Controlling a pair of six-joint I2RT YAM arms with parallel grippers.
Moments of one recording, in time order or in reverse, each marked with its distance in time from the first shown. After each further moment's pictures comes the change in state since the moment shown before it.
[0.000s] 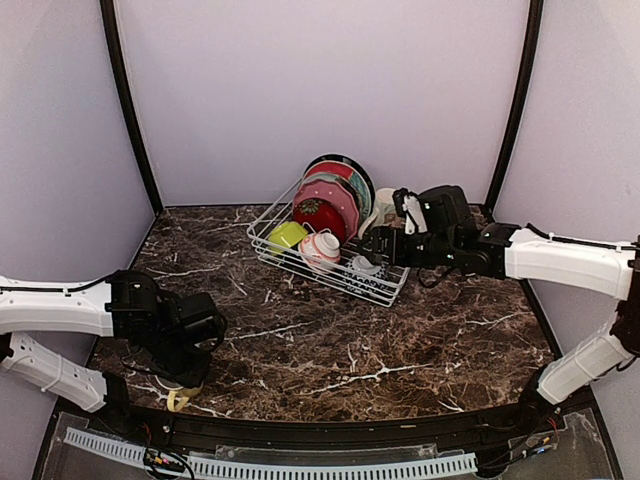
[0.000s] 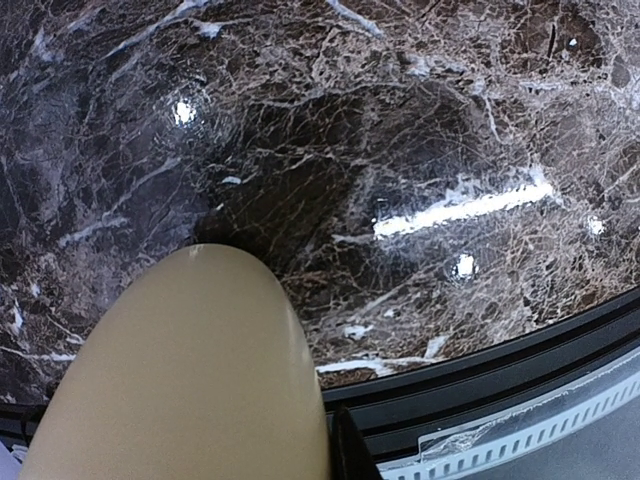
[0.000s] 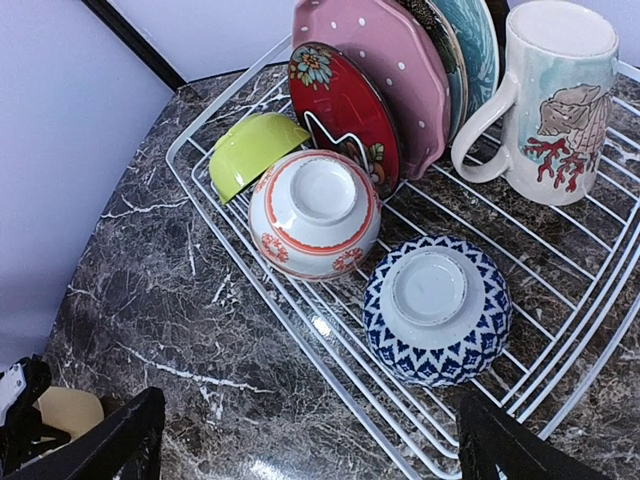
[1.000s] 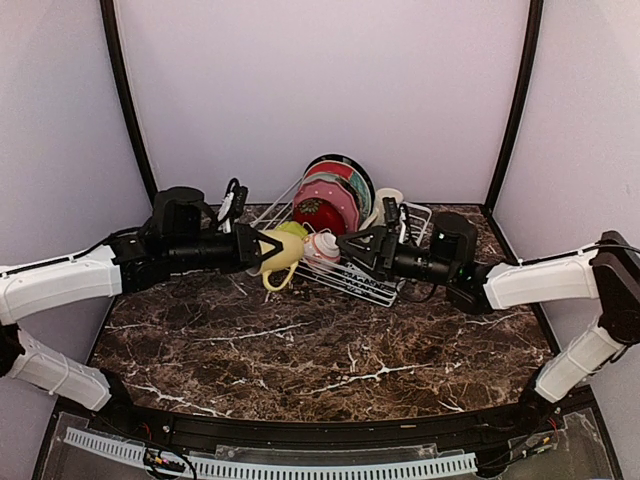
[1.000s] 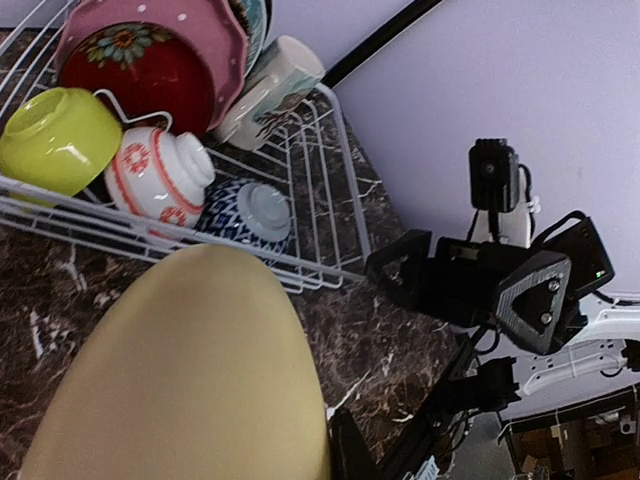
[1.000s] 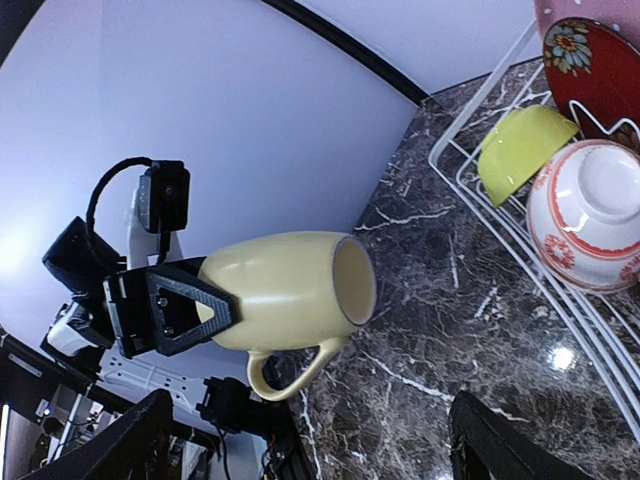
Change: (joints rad) left arm 0.353 0.084 0.130 1.138 0.330 0.155; right arm 0.009 0.099 -0.274 0.914 -0.470 0.443
